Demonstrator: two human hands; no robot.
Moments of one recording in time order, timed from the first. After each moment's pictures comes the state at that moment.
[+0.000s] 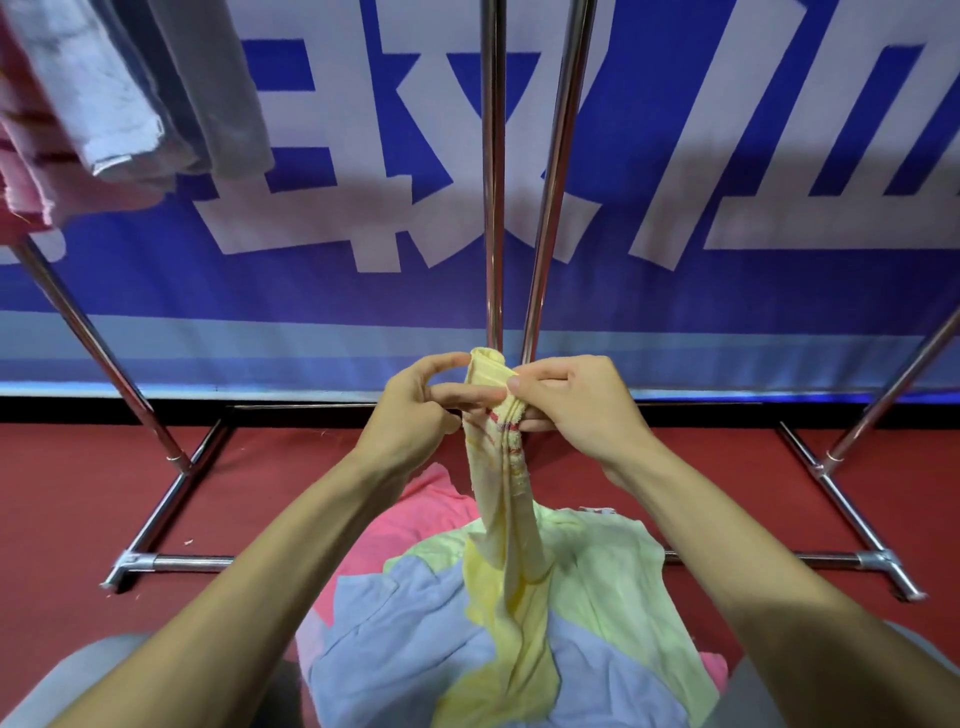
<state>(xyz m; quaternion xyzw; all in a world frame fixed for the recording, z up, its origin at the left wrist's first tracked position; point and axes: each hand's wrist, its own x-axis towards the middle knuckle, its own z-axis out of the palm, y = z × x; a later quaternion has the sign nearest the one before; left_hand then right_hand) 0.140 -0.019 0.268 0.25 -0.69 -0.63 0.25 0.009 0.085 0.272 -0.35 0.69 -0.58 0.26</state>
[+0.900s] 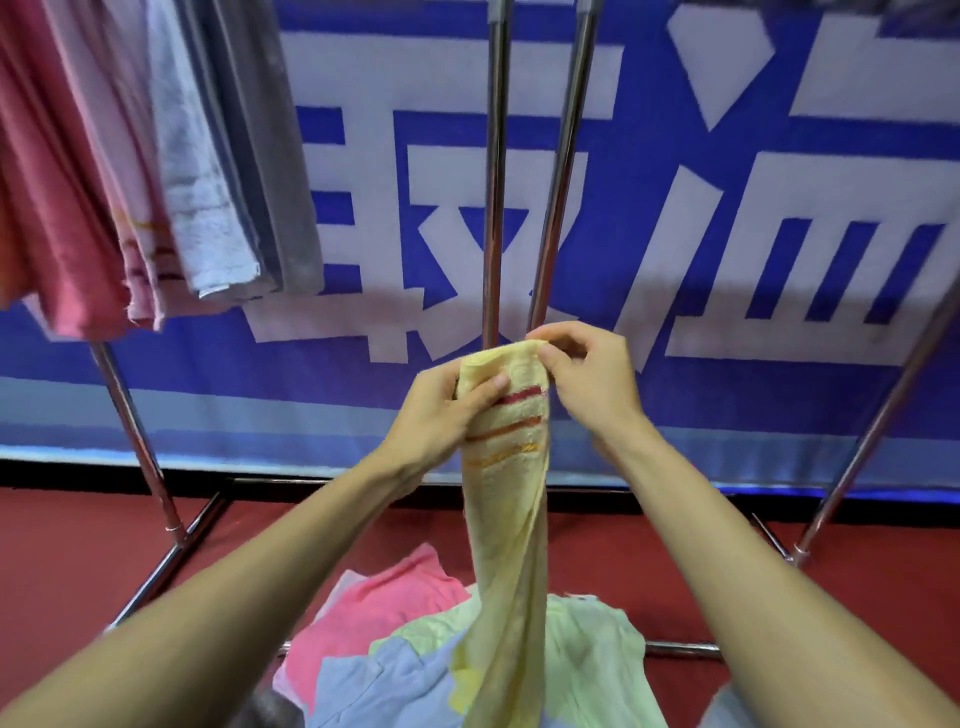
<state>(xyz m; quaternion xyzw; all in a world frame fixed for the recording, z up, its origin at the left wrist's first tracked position) 0.132 -0.002 0.355 0.14 -0.76 -0.52 0.36 -0.001 0.085 0.375 -0.41 0.68 -0.60 -0.01</state>
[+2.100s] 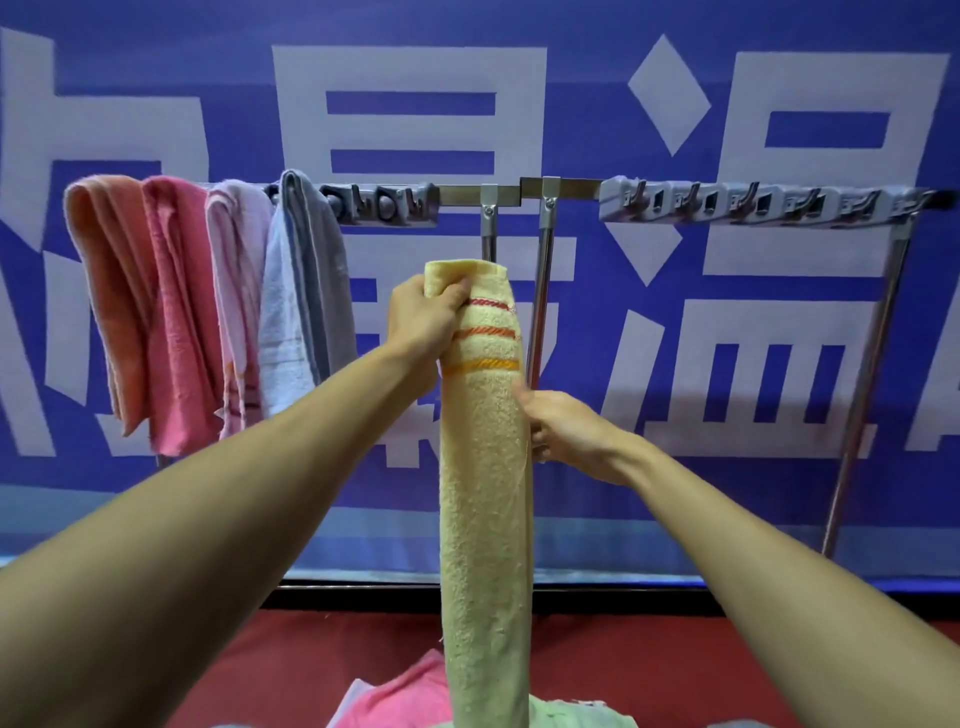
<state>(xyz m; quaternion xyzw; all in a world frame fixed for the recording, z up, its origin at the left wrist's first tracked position) 0.160 0.022 0.557 0.19 -0.64 -0.55 0.51 0.043 0.138 0.480 -0.53 0.63 -0.48 0.30</state>
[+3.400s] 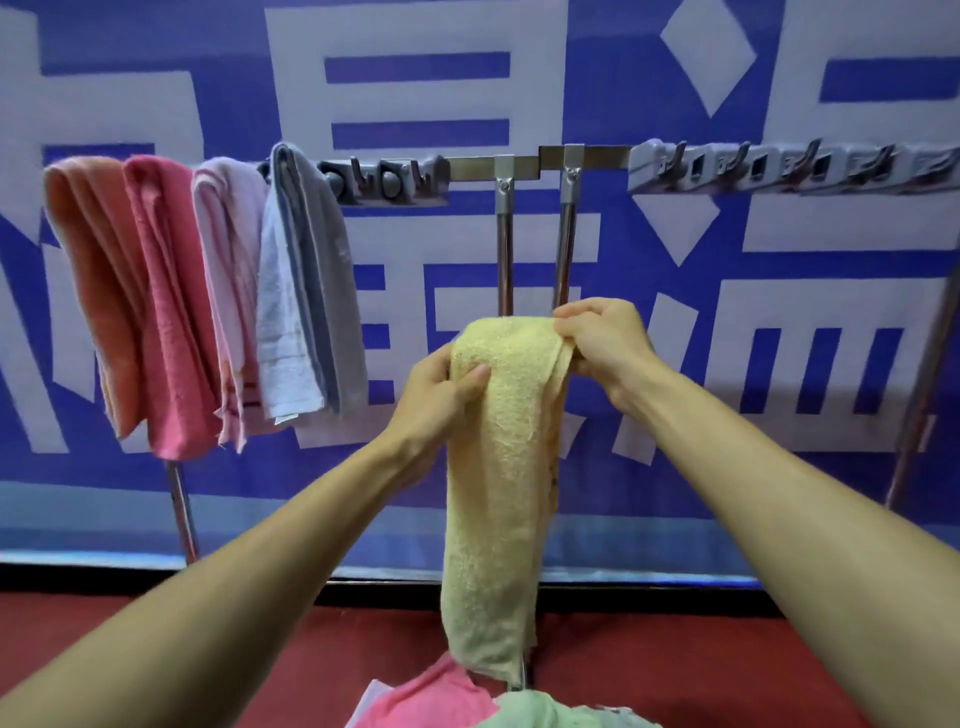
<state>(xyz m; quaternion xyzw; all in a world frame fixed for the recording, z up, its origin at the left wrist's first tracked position) 0.162 0.007 0.483 0.13 -0.71 -0.55 0.42 0.014 0.095 0.532 -0.35 0.66 -0.66 0.07</state>
